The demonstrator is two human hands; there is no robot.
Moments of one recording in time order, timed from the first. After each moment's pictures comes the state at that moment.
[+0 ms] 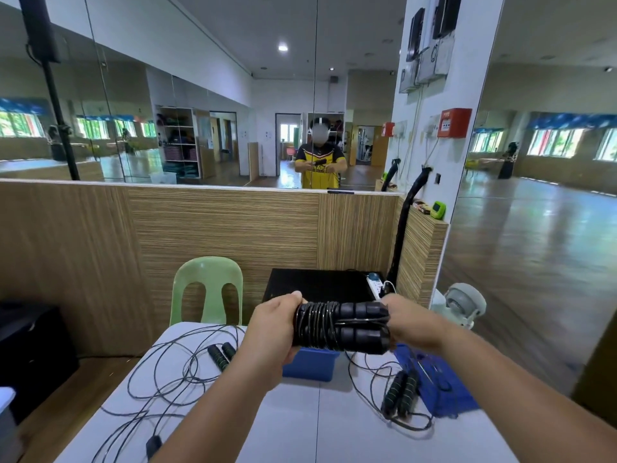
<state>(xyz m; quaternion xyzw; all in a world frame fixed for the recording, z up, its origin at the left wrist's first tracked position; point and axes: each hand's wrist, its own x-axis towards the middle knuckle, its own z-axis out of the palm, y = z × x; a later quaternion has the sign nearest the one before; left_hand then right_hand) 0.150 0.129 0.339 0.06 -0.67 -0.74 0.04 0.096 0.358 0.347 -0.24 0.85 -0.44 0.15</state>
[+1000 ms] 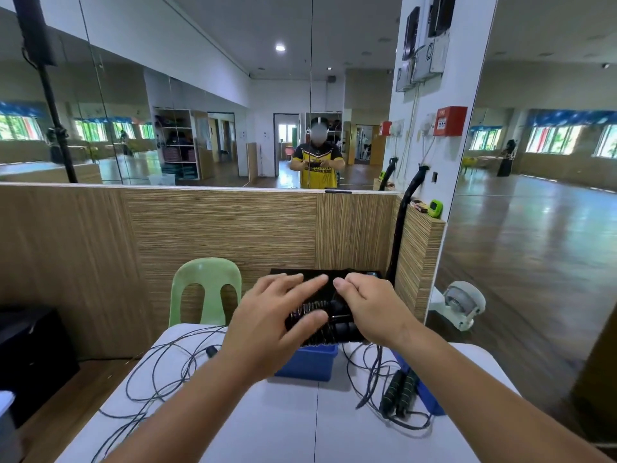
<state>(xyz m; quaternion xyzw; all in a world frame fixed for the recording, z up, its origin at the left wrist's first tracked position) 0.144 0.104 0.333 -0.20 -0.90 -0.22 0.31 0.113 0.311 0.361 -0.18 0.88 -0.43 -0.11</state>
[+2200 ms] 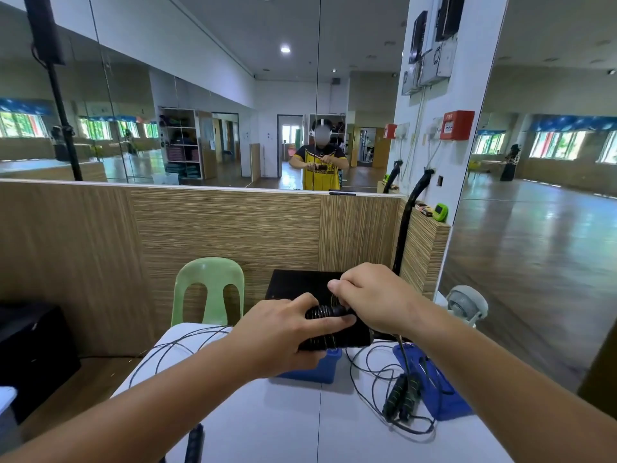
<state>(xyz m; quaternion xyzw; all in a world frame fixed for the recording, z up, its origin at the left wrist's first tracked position) 0.117 0.088 0.324 -0.36 -0.88 0.03 0.29 0.126 0.294 0.410 -0.20 0.95 -0.24 -0.05</state>
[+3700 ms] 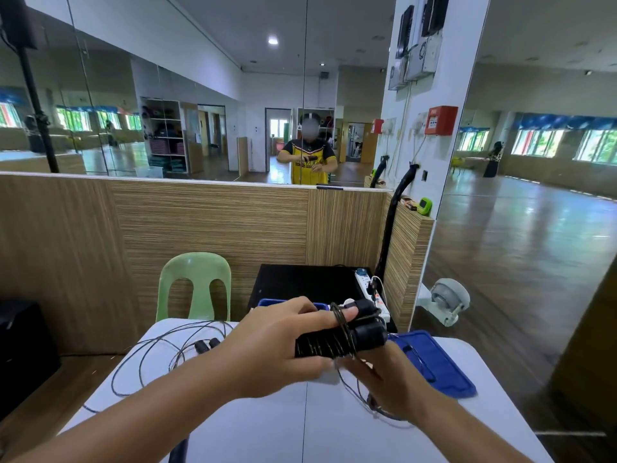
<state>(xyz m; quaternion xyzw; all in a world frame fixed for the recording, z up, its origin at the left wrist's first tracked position) 0.170 0.110 0.346 -0.35 -0.91 -0.18 0.13 0.152 0.351 0.278 -0.31 0.88 -0.34 -0.11</state>
